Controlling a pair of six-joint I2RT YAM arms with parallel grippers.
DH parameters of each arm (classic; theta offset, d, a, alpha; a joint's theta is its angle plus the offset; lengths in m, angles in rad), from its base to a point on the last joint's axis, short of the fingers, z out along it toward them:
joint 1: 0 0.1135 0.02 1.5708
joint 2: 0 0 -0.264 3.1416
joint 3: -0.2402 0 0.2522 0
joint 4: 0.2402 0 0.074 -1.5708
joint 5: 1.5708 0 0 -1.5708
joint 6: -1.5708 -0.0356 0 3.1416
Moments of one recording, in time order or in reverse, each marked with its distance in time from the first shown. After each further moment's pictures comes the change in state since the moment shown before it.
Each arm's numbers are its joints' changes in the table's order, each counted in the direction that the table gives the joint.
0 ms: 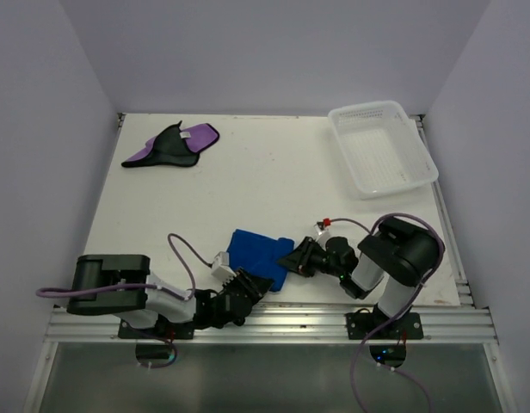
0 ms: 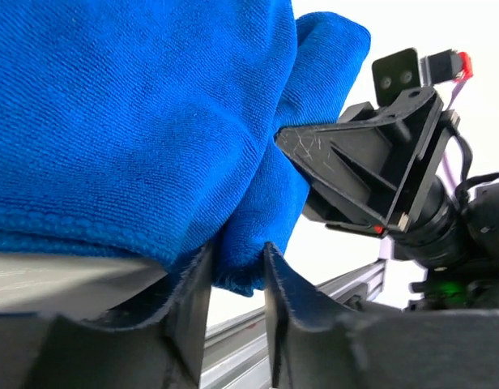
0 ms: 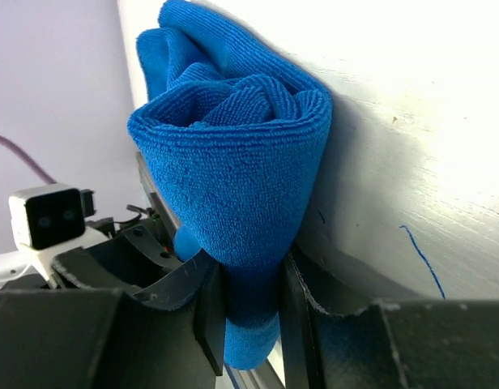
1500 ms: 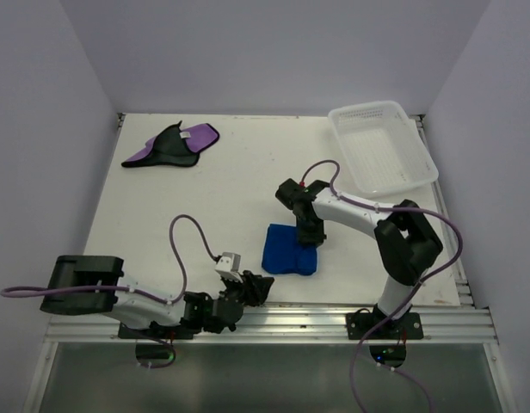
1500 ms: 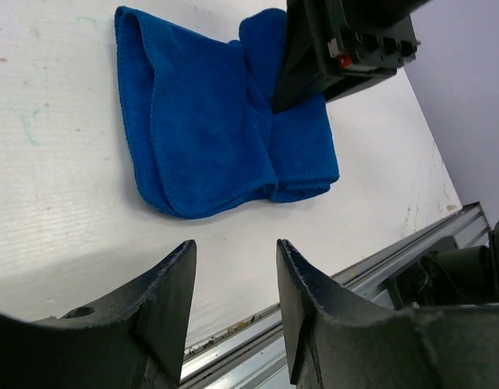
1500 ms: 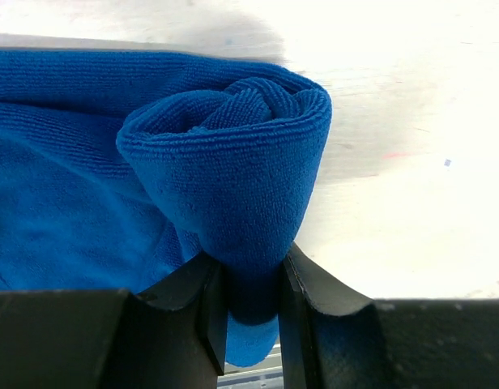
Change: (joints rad) left arm -0.090 0.260 0.002 0.037 -0.177 -0.666; right arm 0.008 0.030 -1.061 2.196 0.532 0.486
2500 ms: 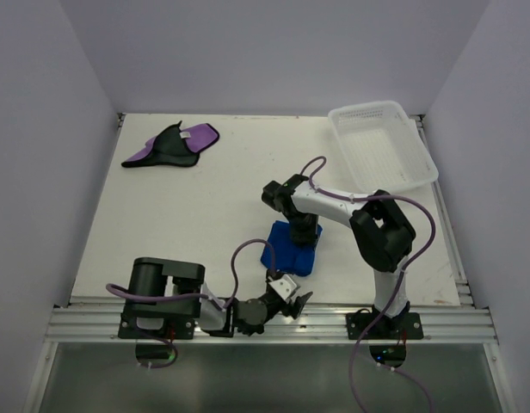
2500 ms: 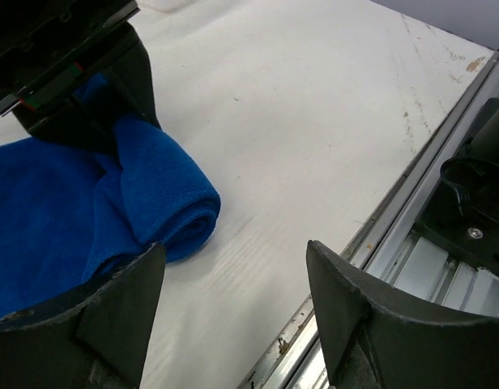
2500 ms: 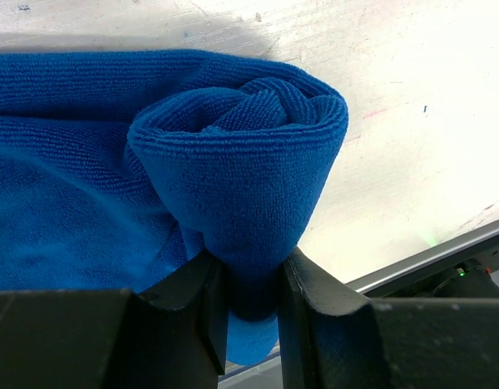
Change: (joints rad) left arm 0.000 -0.584 -0.190 -0.718 0.245 -0.880; right arm 0.054 -0.199 -0.226 0.279 0.094 -0.216
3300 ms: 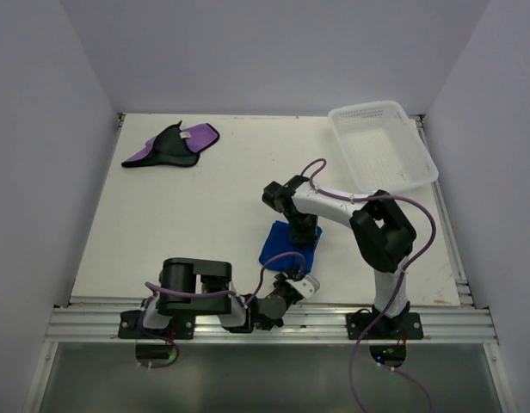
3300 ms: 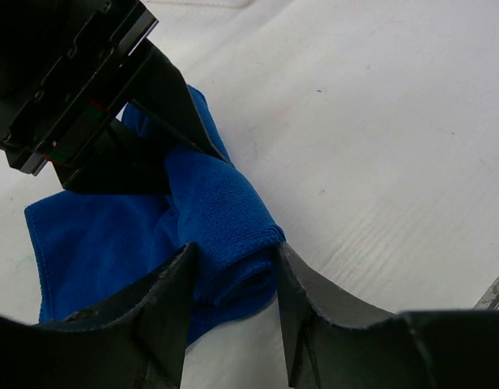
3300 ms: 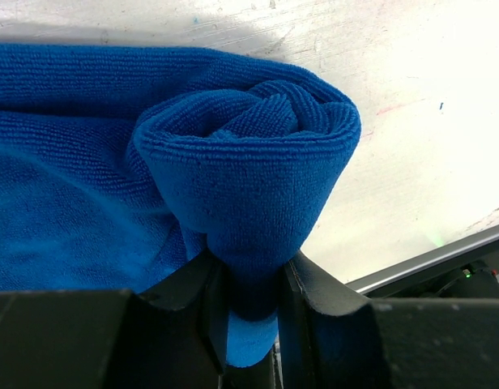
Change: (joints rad) left arm 0.050 -0.209 -0.170 -0.013 -0.139 -0.337; right arm 0.000 0.002 0.016 -0.021 -0.035 0.013
